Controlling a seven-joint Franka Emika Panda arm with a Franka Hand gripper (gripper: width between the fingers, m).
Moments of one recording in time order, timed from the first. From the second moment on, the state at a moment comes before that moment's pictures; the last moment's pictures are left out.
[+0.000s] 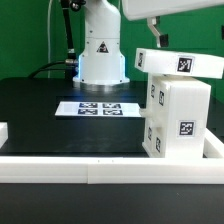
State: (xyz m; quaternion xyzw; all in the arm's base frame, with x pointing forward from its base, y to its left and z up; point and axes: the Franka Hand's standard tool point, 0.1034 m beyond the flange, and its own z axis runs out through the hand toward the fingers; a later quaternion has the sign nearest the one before) arm 0.580 0.100 0.186 -0.97 0.20 -0.02 0.10
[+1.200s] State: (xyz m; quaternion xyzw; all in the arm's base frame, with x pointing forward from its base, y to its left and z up) arm 0.573 0.093 0.175 -0.90 -0.43 -0.02 0.03
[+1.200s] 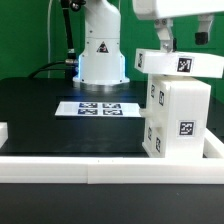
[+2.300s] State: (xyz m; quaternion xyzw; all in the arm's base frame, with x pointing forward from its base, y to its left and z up) arm 0.574 0.080 0.155 -0.80 -0.59 0.00 0.01
